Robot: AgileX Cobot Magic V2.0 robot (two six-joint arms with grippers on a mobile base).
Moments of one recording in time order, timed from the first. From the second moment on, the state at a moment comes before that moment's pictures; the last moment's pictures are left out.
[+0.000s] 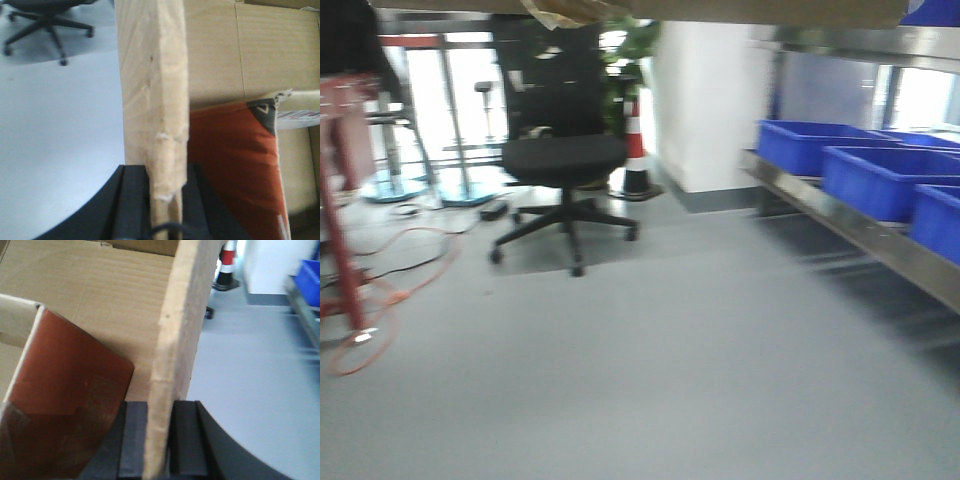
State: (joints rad) left arm -0.35 1.29 -1.77 0.07 1.04 -0.25; right arm 0.26 1.09 -1.40 0.23 0.74 -0.15
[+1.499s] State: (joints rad) left arm -0.35 1.29 -1.77 0.07 1.04 -0.25; right arm 0.26 1.09 -1.40 0.23 0.74 -0.15
